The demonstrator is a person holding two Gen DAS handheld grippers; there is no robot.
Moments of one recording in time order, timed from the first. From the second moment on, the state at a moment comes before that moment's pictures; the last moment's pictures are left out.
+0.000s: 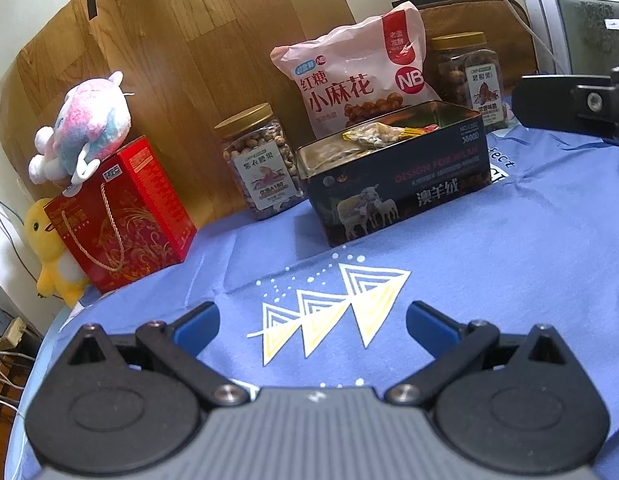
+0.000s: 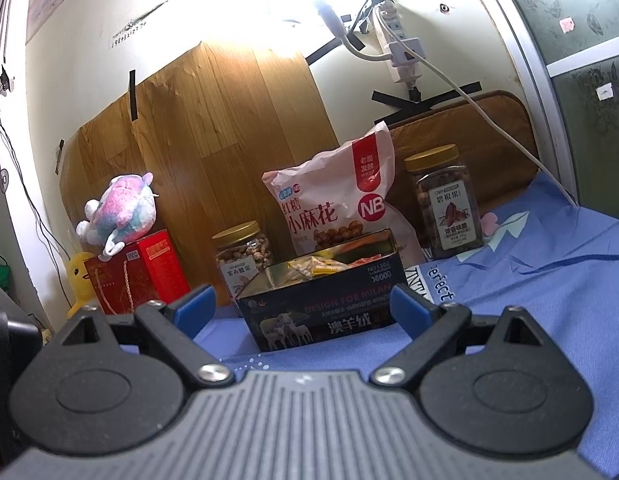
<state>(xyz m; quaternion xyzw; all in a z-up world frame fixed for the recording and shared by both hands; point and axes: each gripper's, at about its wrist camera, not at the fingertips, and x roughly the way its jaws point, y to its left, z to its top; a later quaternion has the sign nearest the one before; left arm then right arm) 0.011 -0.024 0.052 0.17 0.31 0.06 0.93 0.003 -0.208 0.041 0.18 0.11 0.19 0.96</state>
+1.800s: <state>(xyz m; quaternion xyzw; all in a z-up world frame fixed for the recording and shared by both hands) 0.012 -0.027 0.051 0.15 0.36 0.02 0.92 0.004 -0.211 0.039 0.19 0.12 0.18 0.96</state>
